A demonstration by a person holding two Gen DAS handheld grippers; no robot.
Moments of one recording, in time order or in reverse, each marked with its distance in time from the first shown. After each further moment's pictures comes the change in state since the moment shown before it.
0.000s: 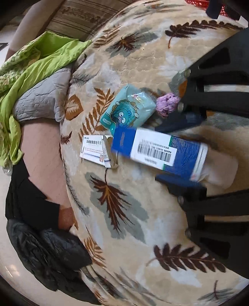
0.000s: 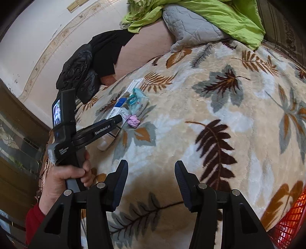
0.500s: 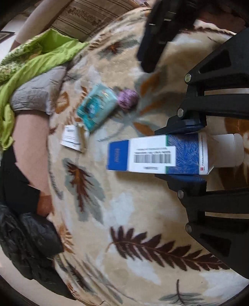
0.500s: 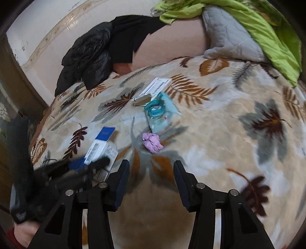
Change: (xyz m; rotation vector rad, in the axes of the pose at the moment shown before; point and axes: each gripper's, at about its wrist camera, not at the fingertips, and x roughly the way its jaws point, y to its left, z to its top) left arm -0.020 0.026 -0.043 -0.070 0.099 -0.033; right arm 0.093 0.047 0.047 -0.200 0.051 -0.007
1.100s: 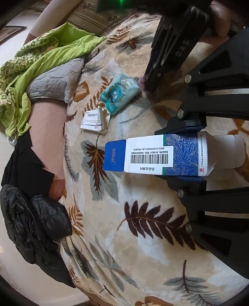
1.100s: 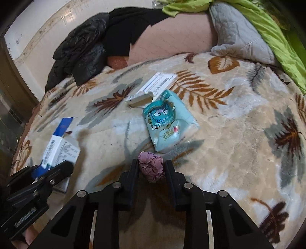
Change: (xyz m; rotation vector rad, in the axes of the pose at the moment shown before) left arm -0.028 0.024 0.012 -0.065 -0.116 0.034; right arm 0.035 0.011 0.011 -0.044 -0.012 -0.073
